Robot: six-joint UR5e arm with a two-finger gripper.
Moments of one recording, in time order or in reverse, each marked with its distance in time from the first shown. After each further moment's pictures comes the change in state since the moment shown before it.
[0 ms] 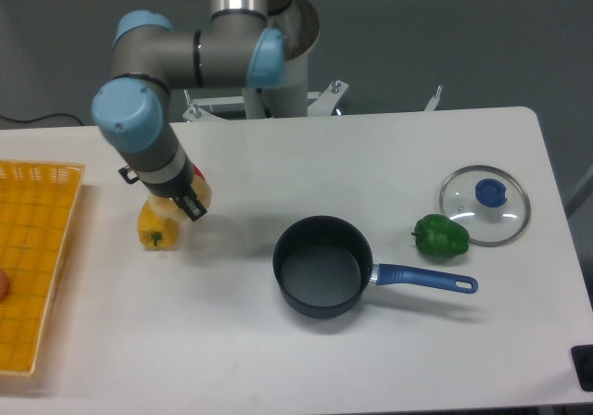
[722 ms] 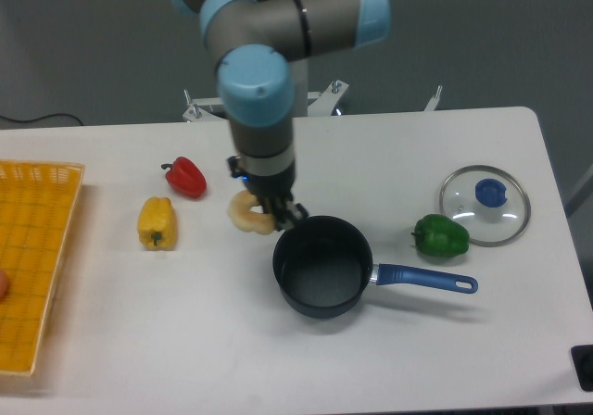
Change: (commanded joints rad) arm 0.272 -0.002 0.075 -0.037 -0.043 0.311
